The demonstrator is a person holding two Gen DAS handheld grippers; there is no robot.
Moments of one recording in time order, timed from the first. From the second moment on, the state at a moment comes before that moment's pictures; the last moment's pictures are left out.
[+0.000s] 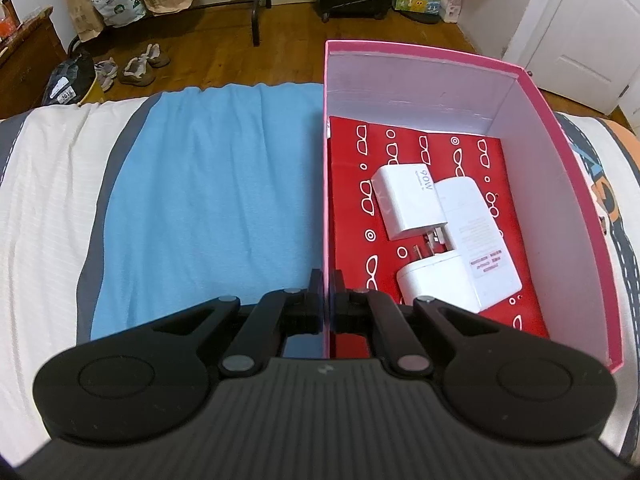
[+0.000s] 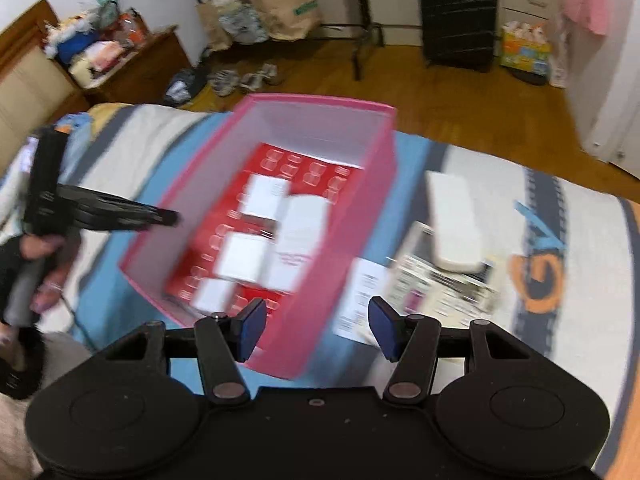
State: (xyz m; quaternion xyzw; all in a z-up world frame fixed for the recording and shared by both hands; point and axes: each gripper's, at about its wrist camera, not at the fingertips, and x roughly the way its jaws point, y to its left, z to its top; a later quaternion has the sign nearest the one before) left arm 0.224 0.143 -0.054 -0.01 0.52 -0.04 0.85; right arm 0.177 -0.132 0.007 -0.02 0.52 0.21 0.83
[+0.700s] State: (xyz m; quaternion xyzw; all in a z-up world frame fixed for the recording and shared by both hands) left arm 0.228 0.135 -0.059 0.01 0.52 -0.03 0.85; right arm 0.302 -0.172 -0.078 -0.04 0.51 0.13 0.85
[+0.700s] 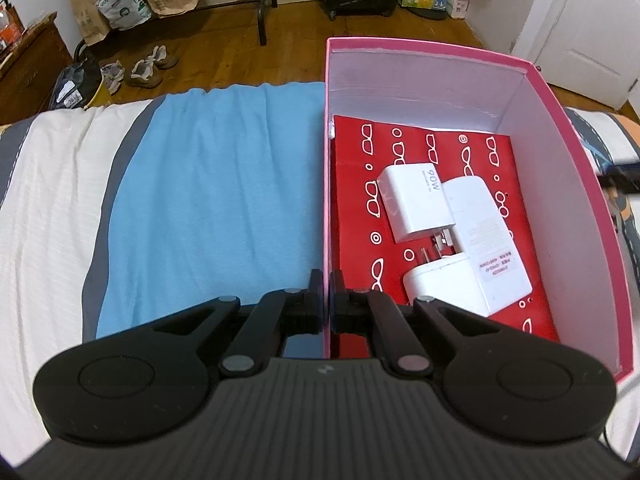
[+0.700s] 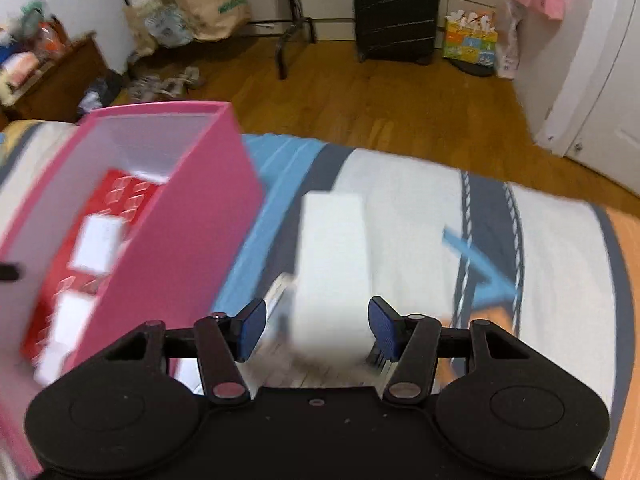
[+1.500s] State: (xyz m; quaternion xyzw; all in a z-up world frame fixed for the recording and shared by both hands) left arm 0.234 0.137 -0.067 0.01 0.56 -0.05 0.82; right arm 0.315 -0.174 -0.083 -0.02 0.50 0.07 0.86
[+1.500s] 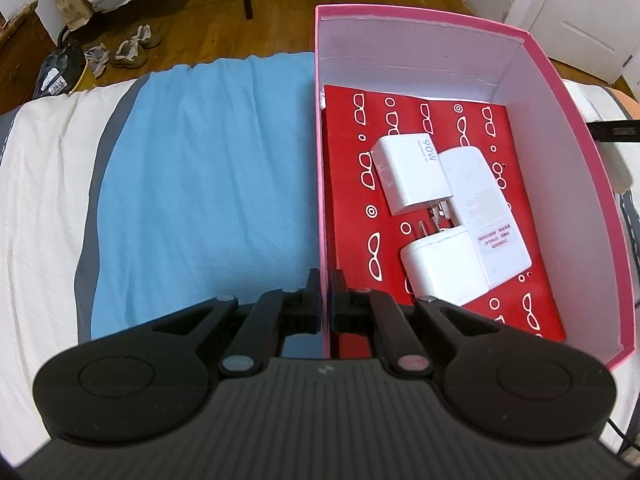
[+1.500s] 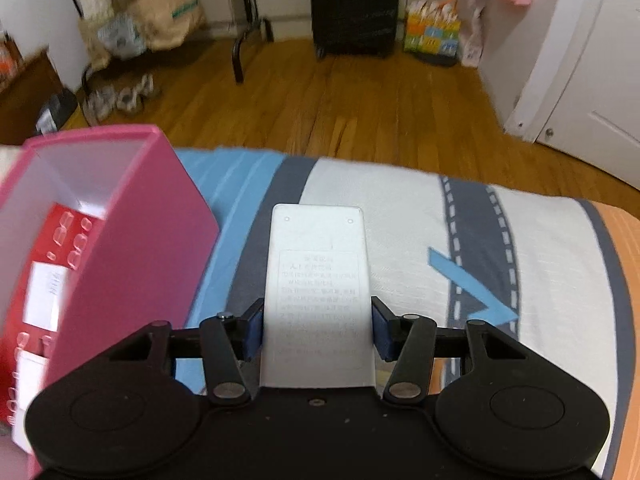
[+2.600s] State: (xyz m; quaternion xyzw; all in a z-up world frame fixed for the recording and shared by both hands) left arm 0.227 0.150 -0.063 -0.02 0.54 -0.07 0.84; right arm 0.288 0.029 -0.026 -0.28 0.46 0.27 0.80
